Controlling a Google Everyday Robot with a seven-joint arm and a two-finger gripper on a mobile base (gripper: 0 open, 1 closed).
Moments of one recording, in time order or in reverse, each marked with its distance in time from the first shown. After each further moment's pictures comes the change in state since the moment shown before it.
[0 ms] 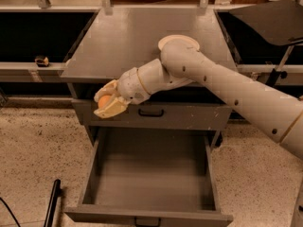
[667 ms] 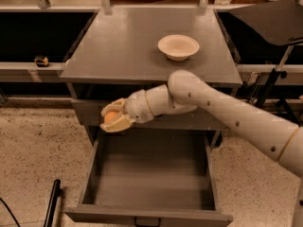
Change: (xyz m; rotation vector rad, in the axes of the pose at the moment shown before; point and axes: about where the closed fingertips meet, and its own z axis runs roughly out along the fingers) arm 0.058 0.007 0.019 0.028 -0.117 0.113
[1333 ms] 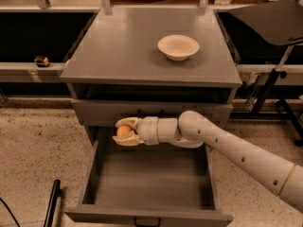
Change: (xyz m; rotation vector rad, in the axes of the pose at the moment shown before) arm 0.102 -0.017 0.010 0.238 -0.127 -0.058
